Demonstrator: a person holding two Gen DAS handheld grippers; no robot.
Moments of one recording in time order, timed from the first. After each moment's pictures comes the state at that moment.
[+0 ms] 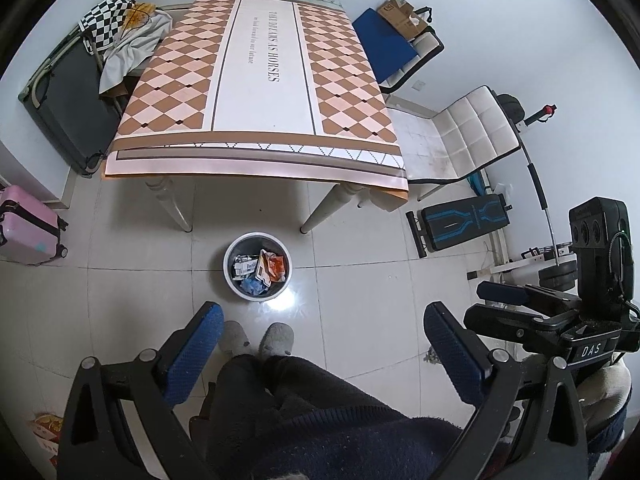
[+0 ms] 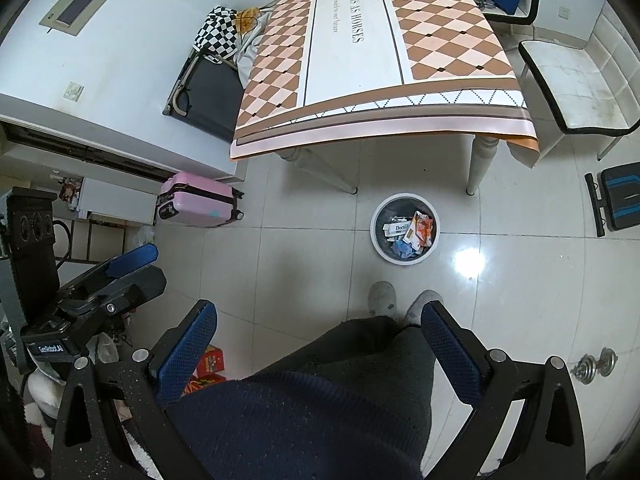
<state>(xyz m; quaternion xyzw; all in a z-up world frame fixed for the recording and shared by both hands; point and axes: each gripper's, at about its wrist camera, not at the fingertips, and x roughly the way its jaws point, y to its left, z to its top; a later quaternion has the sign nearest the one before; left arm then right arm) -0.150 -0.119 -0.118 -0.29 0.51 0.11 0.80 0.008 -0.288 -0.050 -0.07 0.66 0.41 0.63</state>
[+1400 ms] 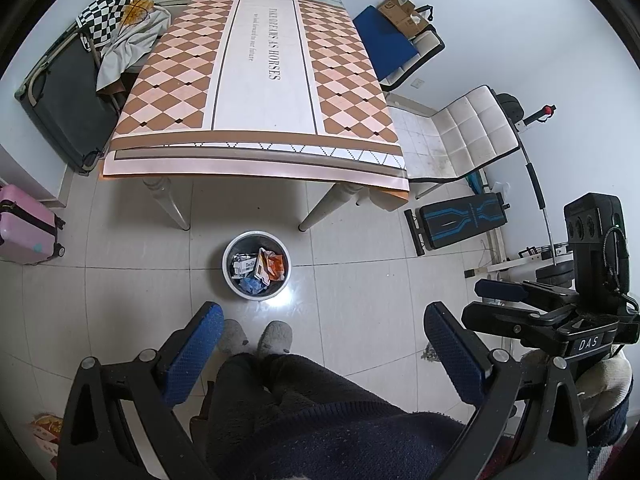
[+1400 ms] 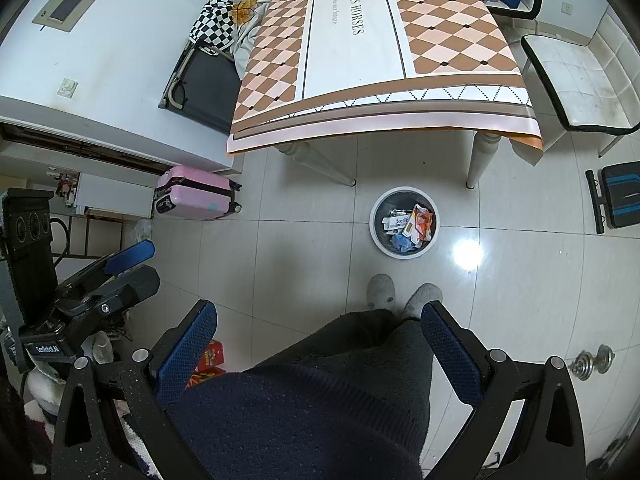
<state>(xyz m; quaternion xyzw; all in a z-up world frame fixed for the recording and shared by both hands) -0.150 -0.112 -0.120 -0.30 0.51 0.10 0.80 0.008 -0.271 -0.055 -0.08 0.67 0.41 0.62</state>
